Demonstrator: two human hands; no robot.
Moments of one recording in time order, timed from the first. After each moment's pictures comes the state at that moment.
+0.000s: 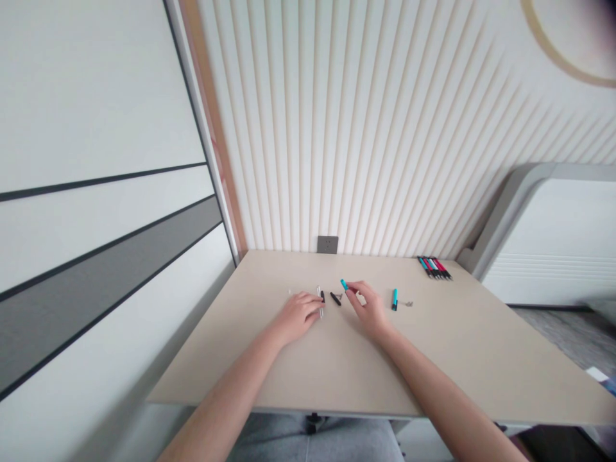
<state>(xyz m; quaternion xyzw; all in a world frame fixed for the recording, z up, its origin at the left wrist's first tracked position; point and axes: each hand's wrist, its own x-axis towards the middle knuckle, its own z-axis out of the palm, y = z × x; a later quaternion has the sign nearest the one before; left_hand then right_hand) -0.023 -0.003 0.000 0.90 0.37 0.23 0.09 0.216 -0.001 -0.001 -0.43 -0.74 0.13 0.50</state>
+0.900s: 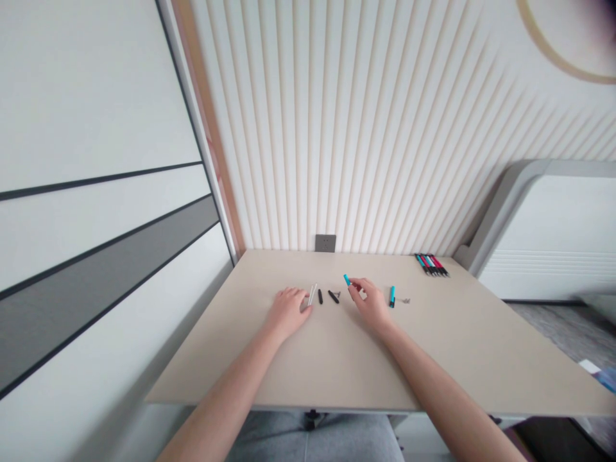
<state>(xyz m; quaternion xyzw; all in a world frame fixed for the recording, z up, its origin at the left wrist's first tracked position) -0.022 -0.007 0.008 0.82 0.53 0.22 0.03 0.229 0.009 -0.005 -0.49 -0.72 0.13 0.48</state>
